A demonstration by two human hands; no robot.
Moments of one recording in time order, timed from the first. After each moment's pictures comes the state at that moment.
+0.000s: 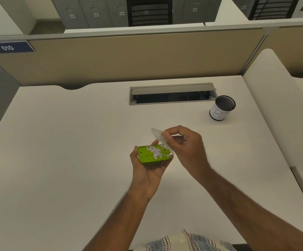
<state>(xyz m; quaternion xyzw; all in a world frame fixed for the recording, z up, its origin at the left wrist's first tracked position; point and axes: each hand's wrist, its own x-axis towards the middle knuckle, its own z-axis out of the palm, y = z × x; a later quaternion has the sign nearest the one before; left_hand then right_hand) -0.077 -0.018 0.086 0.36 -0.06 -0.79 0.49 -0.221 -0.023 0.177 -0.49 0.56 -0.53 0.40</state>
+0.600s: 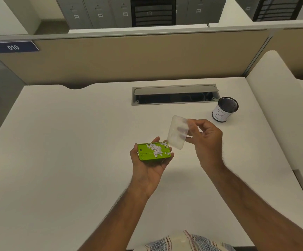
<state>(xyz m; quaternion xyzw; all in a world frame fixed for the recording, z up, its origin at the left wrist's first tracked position) -0.072 -0.027 0.090 0.35 -0.06 -0.80 0.49 -0.259 -0.041 0.162 -0.36 0.58 -0.62 0.39</state>
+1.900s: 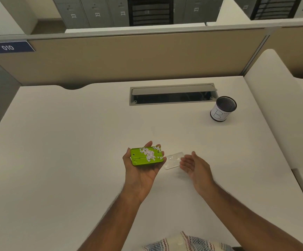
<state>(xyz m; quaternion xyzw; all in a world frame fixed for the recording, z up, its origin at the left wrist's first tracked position) -0.056 -0.020 0.086 0.36 -0.07 -0.79 0.49 -0.272 0.002 0.035 -0.02 0.59 -0.55 0.59</state>
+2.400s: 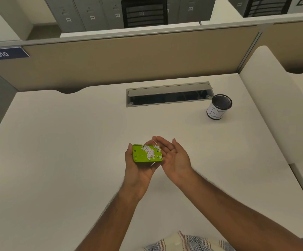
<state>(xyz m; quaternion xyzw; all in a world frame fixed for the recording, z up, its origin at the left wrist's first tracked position) -0.061 -0.025 0.109 0.44 -0.18 -0.75 0.46 -0.203 -0.030 0.111 0.01 0.37 -0.58 0.73</state>
